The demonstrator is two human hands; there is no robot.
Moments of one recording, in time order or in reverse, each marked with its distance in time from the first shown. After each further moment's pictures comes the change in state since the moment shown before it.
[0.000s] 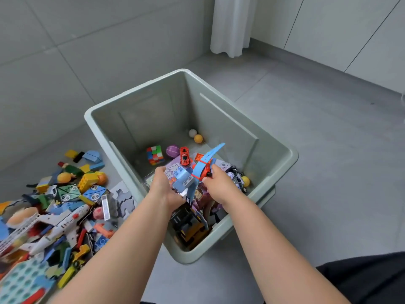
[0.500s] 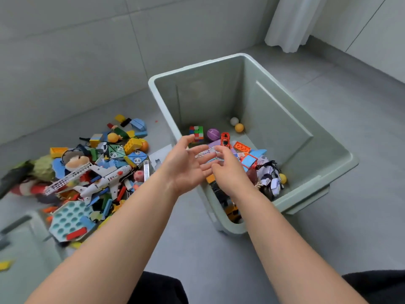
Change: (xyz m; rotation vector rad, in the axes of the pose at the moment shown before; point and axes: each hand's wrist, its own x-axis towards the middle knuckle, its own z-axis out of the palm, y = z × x) left_hand -0.039 0.030 -0.080 -0.048 -0.359 0.101; right_hand -0.049 -0.046 0.074 -0.003 -0.053 -0.222
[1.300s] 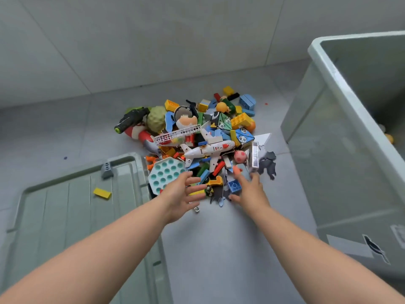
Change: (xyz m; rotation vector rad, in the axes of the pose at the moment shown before) left_hand -0.038 -0.015 -0.330 0.080 0.527 0.094; right_hand 0.082 0.118 0.277 -0.747 -0.308 -0.197
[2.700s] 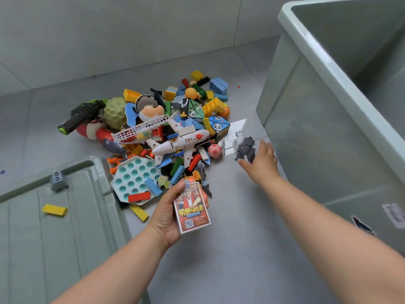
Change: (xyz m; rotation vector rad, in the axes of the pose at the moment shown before) left_hand 0.030 -0.050 0.020 -0.483 -0.244 -0.013; right_hand 0.045 0.052 -0.044 0.111 0.291 0.205
